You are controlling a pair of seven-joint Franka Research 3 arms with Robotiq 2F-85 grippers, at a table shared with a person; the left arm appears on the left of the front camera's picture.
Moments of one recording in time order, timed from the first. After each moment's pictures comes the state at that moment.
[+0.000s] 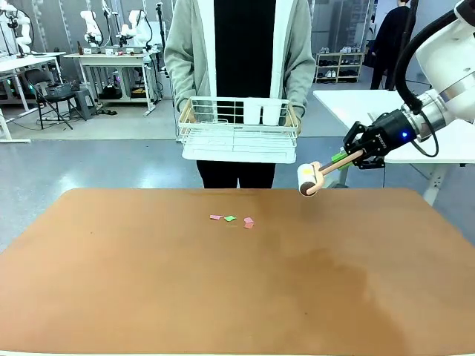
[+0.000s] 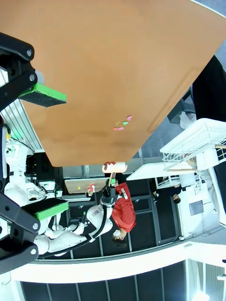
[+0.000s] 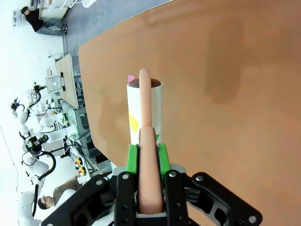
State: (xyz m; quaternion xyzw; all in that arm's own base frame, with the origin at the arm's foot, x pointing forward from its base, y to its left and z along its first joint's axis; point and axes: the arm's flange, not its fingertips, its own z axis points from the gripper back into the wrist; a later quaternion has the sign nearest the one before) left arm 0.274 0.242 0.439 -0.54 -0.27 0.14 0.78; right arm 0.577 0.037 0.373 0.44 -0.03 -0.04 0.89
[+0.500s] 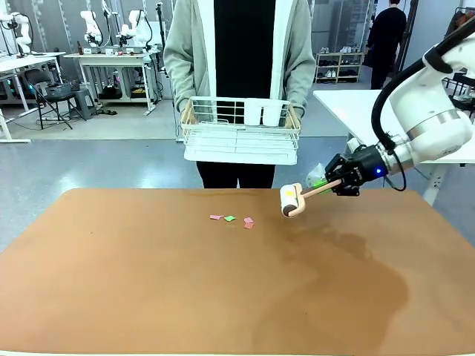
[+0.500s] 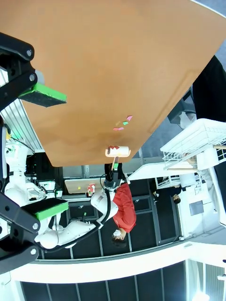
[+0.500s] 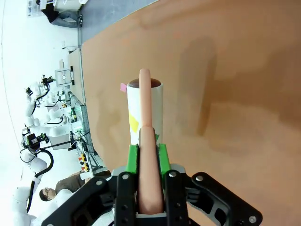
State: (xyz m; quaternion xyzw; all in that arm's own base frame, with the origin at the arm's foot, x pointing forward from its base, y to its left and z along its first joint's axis) left arm 0.274 0.242 0.439 -0.54 -0.27 0.14 0.78; right arm 0.602 0.058 0.280 0.49 -0.04 -0.02 0.87
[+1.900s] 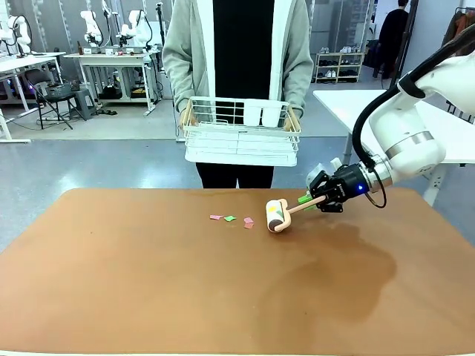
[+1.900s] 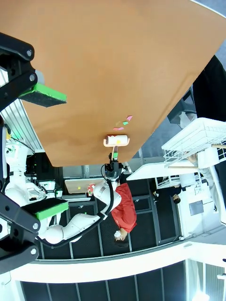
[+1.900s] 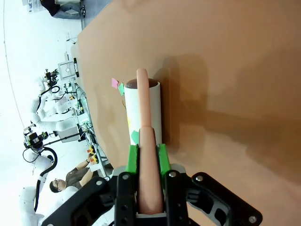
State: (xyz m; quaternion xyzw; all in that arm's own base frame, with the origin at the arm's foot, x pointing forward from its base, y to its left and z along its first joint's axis) left arm 0.274 0.242 0.439 -0.54 -0.27 0.14 0.78; right arm 0.611 0.089 0.228 0.51 0.02 -0.03 0.86
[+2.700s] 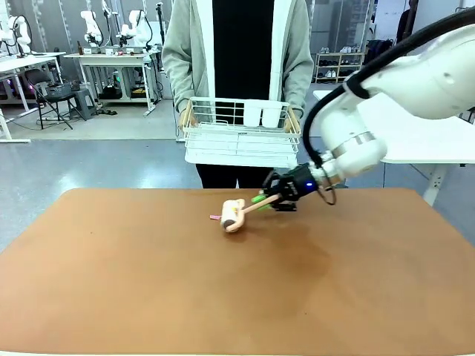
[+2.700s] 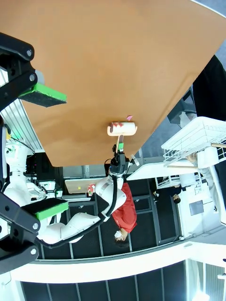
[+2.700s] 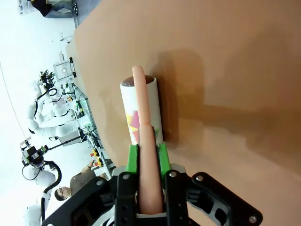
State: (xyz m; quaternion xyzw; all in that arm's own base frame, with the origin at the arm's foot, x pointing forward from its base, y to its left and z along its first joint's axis) left arm 0.274 0.242 0.439 -0.54 -0.27 0.14 0.78; right arm 0.609 0.238 0.231 0.49 0.04 -0.05 0.87
